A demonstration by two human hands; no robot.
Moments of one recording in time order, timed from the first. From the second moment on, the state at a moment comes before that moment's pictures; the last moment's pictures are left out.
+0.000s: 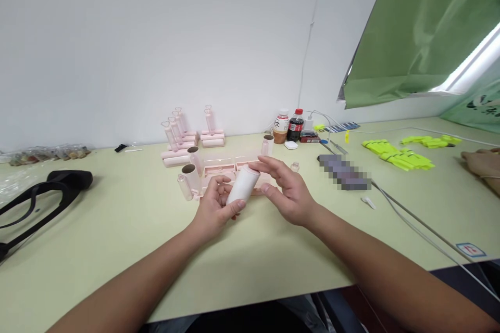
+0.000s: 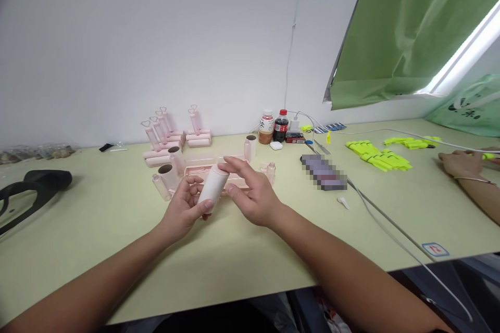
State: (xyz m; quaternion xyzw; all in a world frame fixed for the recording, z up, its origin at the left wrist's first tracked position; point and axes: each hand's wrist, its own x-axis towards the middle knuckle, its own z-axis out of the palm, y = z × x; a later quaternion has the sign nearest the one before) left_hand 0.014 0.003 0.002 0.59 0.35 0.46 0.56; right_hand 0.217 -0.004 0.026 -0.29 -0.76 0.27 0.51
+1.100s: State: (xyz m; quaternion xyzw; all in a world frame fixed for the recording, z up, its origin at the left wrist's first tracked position) left_hand 0.010 0.007 0.008 0.60 0.37 0.42 0.57; right_hand 0.211 0.017 0.013 -0.53 -0.82 0.16 0.09
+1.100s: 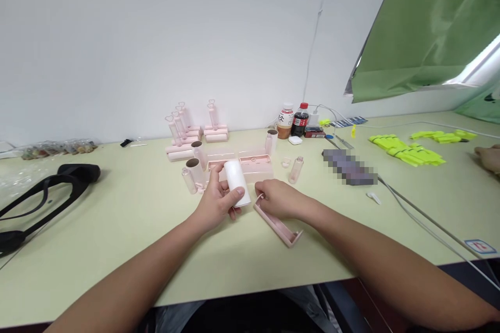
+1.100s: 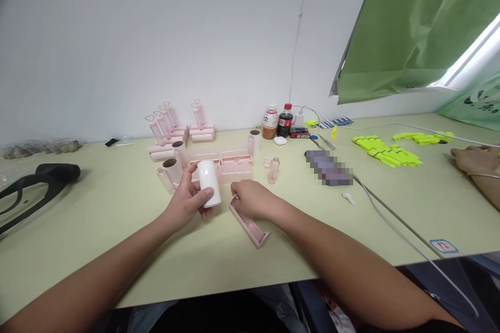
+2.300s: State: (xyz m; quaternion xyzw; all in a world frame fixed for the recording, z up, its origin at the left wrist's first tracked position) left_hand 0.007 0.007 0.004 0.61 0.30 0.38 0.62; right_hand 0.202 0.017 0.017 -0.47 -0.65 0.40 0.44
